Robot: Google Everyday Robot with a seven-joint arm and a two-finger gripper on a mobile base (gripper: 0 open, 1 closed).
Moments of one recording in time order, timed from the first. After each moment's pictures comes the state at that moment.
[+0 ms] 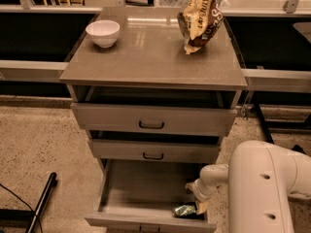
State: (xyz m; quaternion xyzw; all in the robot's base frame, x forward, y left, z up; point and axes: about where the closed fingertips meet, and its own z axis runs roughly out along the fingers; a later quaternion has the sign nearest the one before) arm 0.517 -0.192 0.199 -0.80 0.58 0.07 0.11
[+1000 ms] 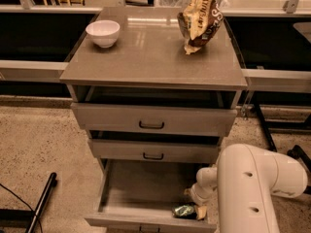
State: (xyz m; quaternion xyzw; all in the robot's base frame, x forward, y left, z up) arm 0.501 -0.192 0.157 -0.81 0.58 0.10 0.07
